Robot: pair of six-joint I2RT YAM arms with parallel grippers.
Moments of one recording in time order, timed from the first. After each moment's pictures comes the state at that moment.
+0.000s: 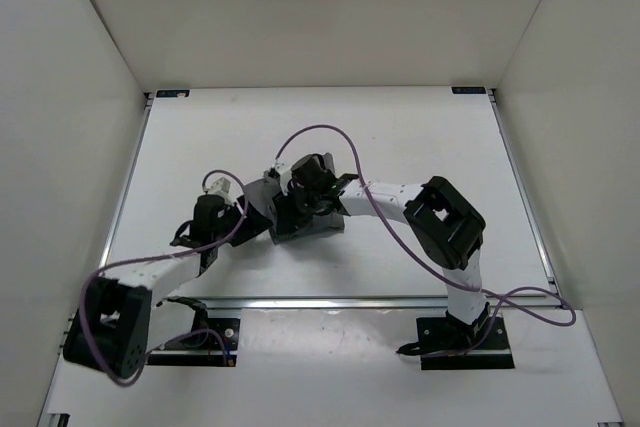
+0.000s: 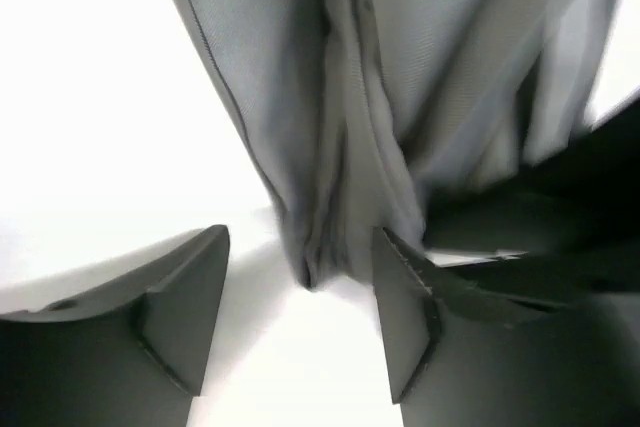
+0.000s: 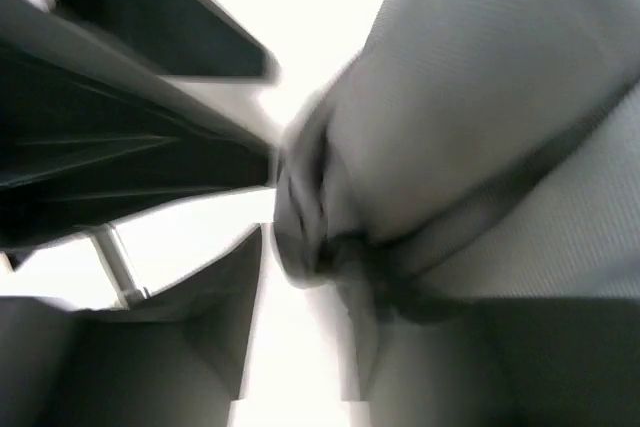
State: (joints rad) left arm -0.28 1.16 0.30 0.20 0.22 -0.72; right arm 0.87 1.99 1.32 -0.15 -0.48 0.22
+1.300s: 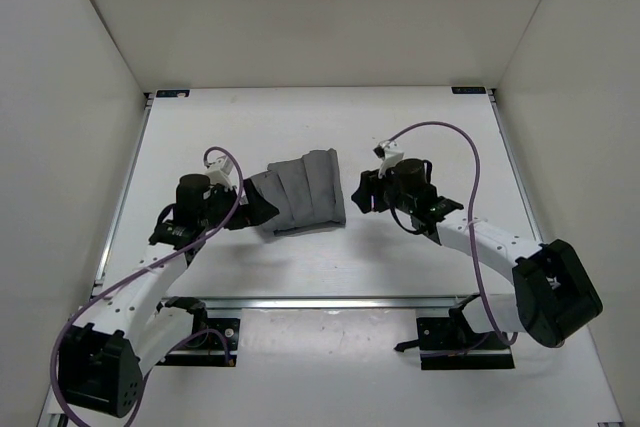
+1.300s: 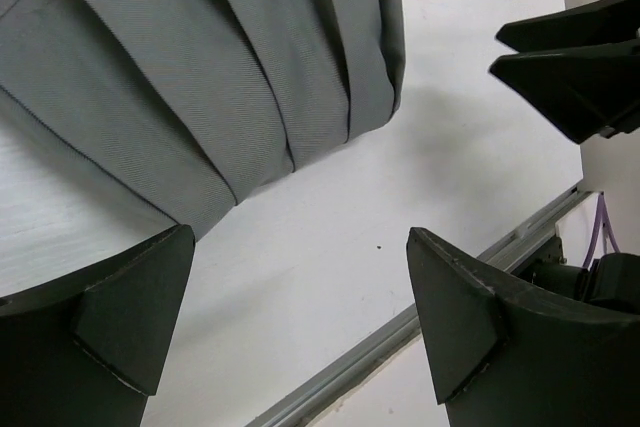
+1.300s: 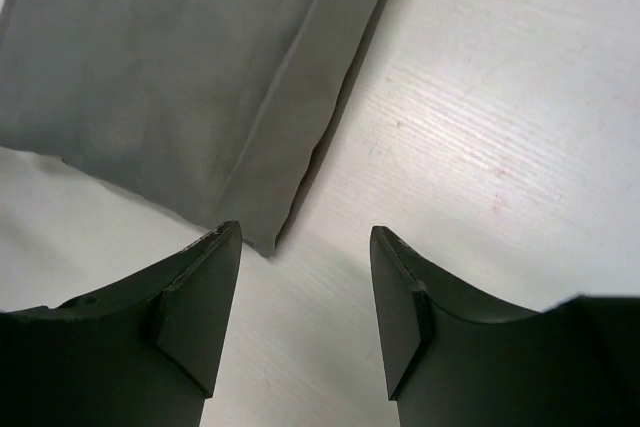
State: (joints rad) left arm -0.23 0.93 0.54 -0.19 0.45 -0.51; right arm 0.53 1.30 0.68 0.15 -0.16 0.21
